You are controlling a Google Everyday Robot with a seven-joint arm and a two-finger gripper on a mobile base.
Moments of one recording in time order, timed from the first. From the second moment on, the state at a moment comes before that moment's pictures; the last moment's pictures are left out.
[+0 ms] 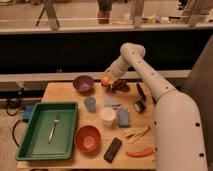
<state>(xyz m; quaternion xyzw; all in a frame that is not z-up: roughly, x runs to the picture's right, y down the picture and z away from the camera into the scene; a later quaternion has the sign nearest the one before) 0.034 -0.063 0.899 -0.16 -0.30 -0.25 0.91</state>
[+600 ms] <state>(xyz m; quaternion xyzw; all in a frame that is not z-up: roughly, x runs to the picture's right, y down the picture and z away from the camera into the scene) 0.033 -0.063 0.915 -0.14 -0.30 -0.26 0.91</state>
